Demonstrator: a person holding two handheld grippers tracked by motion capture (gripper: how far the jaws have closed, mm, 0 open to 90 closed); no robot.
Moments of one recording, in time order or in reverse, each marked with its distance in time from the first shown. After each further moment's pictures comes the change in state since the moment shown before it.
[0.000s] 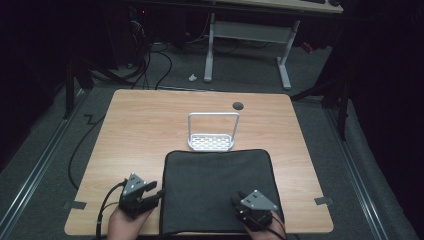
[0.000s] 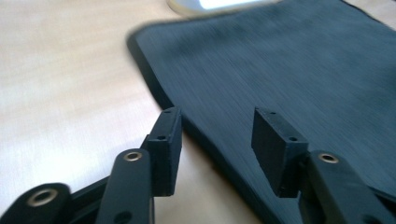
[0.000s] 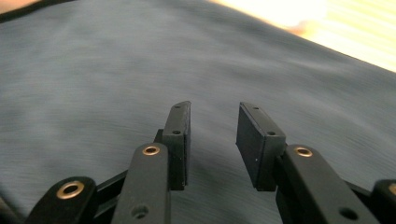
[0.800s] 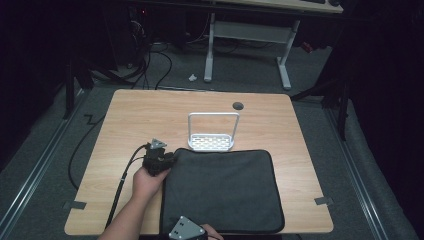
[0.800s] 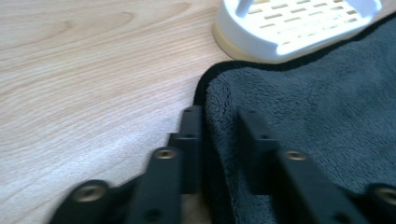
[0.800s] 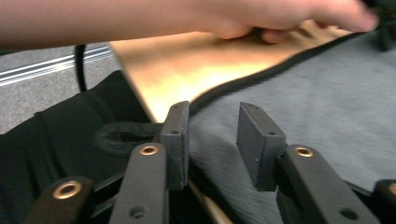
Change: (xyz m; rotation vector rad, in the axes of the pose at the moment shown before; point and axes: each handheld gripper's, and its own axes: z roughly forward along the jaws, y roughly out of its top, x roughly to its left) left arm 0.042 0.055 0.101 0.096 0.003 -0.055; right arm 0.157 0.033 0.038 -0.041 0.335 -0.221
